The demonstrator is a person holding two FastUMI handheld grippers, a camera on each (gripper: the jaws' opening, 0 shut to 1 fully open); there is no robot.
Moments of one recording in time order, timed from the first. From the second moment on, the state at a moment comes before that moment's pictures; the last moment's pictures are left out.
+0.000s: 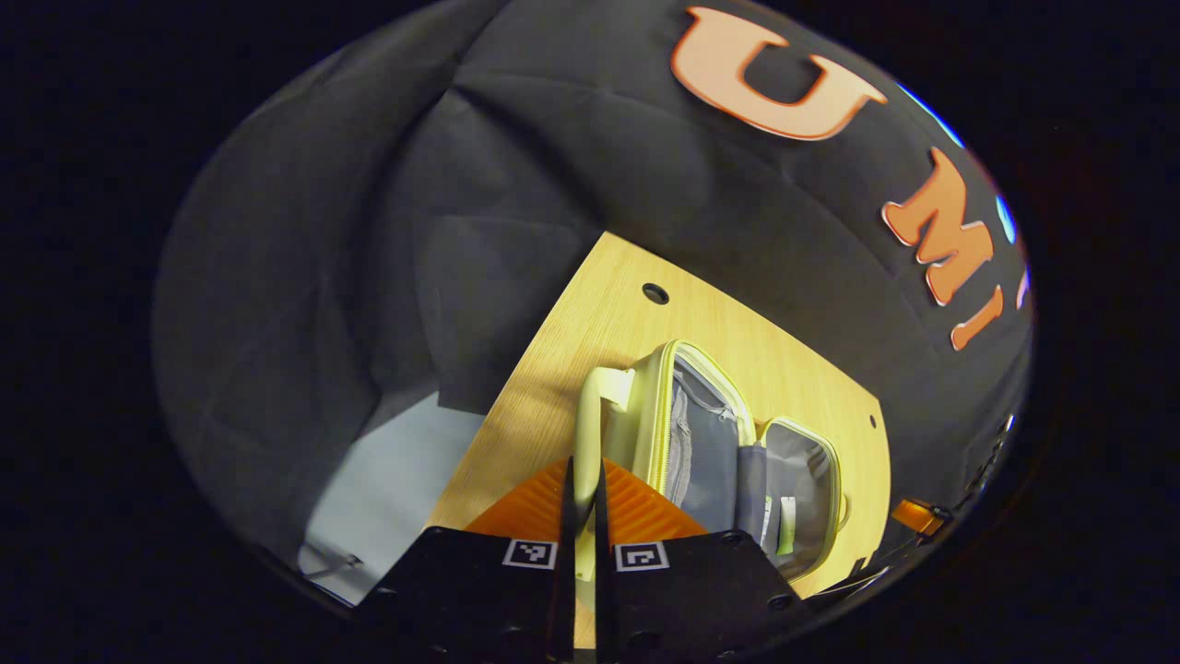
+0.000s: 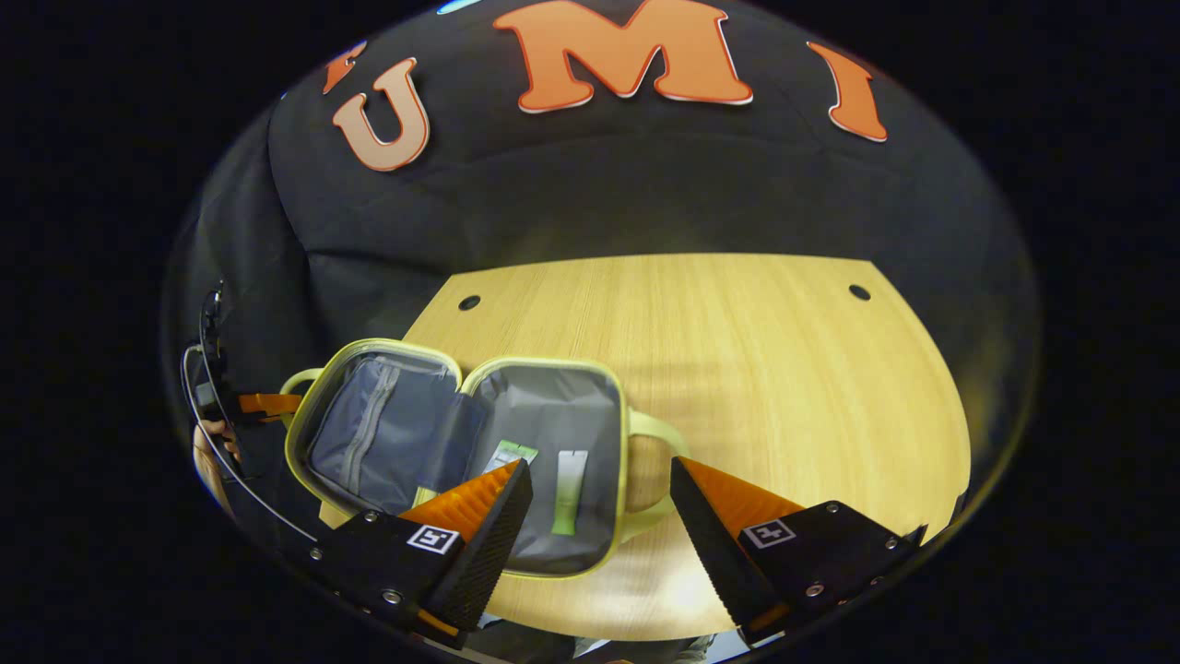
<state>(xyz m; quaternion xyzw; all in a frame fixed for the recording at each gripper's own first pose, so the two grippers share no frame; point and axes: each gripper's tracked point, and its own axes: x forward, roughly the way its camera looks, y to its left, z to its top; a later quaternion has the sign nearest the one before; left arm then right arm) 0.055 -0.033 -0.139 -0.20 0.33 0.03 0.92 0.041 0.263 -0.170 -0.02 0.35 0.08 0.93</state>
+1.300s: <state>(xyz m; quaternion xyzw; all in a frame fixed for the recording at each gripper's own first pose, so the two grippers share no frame) 0.054 -0.345 -0.005 0.14 0.26 0.04 0.96 0.077 0.072 -0.066 -0.05 0.18 0.10 0.98</state>
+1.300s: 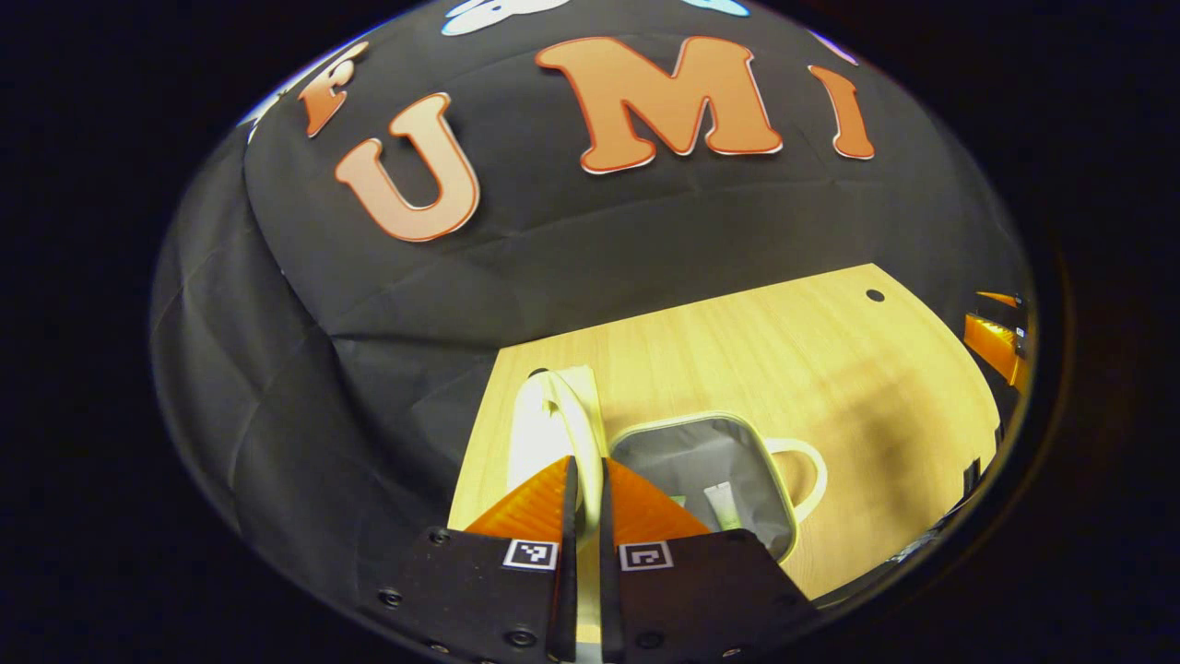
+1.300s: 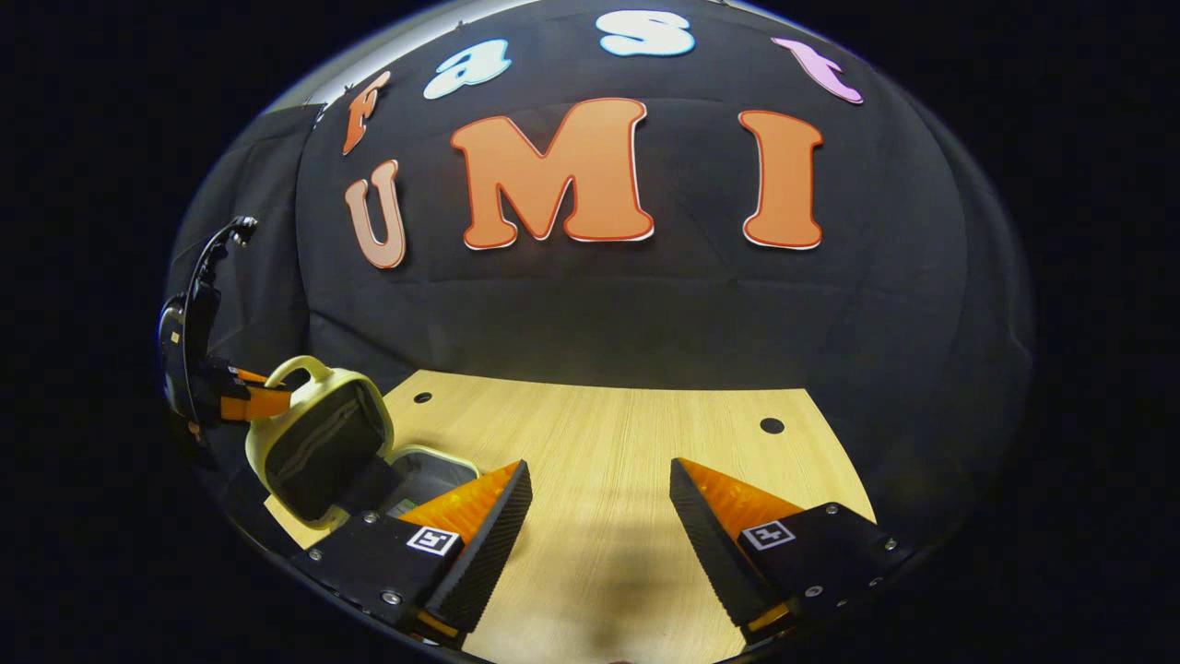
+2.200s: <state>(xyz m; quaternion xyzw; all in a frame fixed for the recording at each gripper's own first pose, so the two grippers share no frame) 0.119 -0.529 -0.196 0.25 0.35 -0.09 0.90 0.069 -0.022 -0.125 -0.06 0.23 0.06 0.97</state>
